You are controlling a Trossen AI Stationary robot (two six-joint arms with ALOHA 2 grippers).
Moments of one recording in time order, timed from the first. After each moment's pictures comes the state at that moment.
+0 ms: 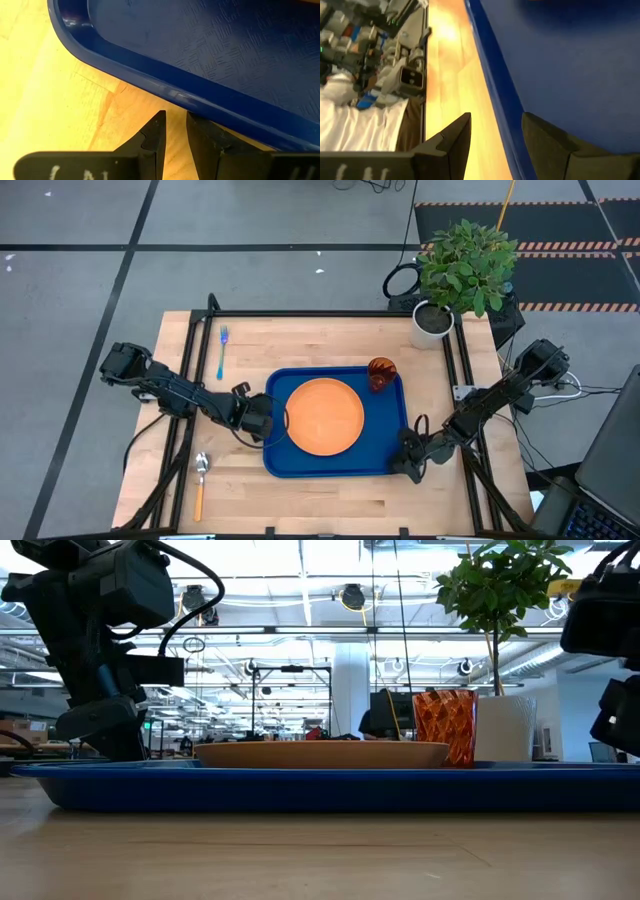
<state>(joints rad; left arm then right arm) -0.29 1.51 0.64 -0.52 -0.45 -0.64 0.70 1.32 0.24 0.54 0.26 1.14</state>
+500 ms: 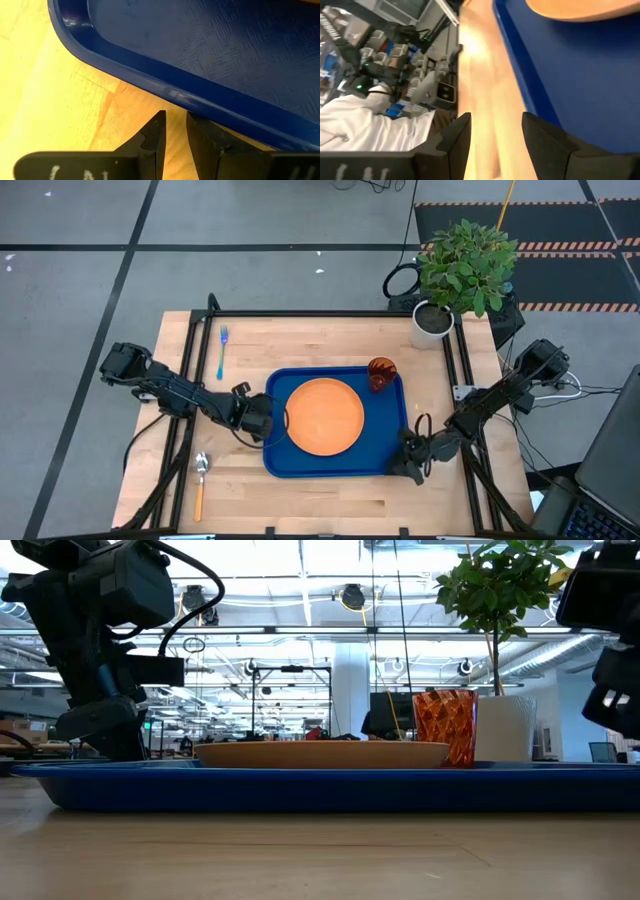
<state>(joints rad) -0.29 1.51 0.64 -0.52 -0.45 -0.64 0.71 1.32 0.24 0.69 0.26 1.11</state>
